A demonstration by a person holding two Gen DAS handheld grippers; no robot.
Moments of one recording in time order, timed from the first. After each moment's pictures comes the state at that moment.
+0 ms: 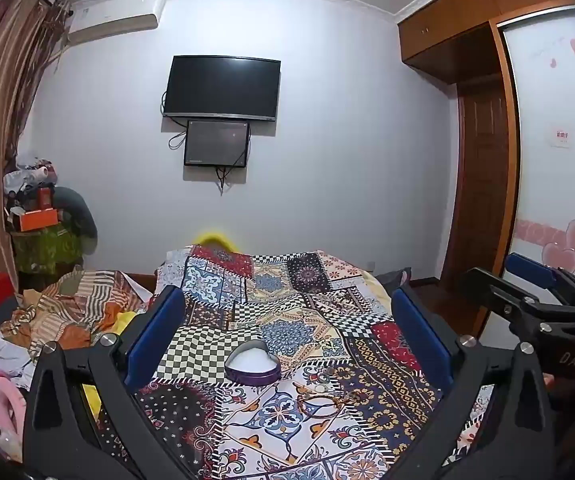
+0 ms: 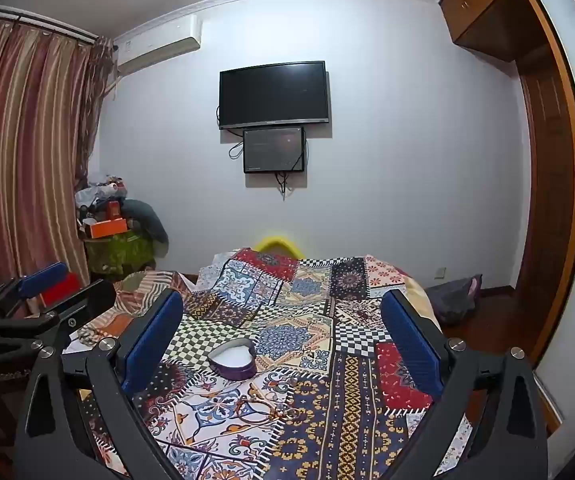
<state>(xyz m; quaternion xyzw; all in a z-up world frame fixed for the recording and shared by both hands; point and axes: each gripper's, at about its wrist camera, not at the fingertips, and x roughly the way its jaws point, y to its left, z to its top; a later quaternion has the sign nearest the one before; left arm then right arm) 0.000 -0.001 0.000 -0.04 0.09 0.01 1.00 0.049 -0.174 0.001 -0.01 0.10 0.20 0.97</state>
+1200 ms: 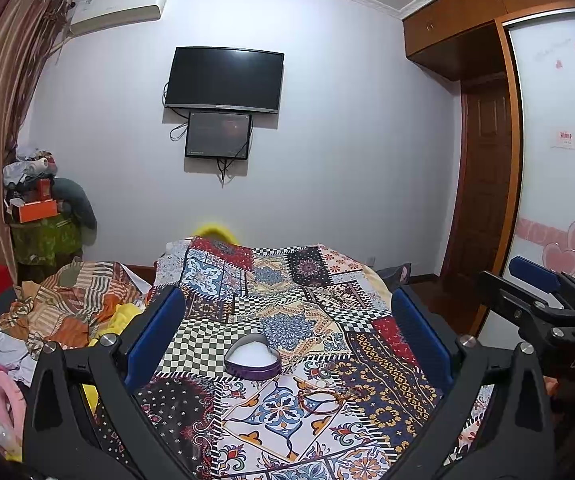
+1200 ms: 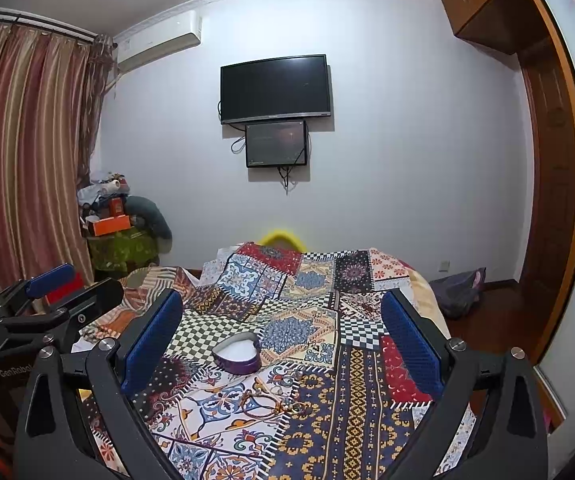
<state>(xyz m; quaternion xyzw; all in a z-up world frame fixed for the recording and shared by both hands) 0.007 0.005 -0.009 -0.05 0.10 0.00 0.99 0.052 -0.170 -0.004 0.00 0.11 0.21 0.97</state>
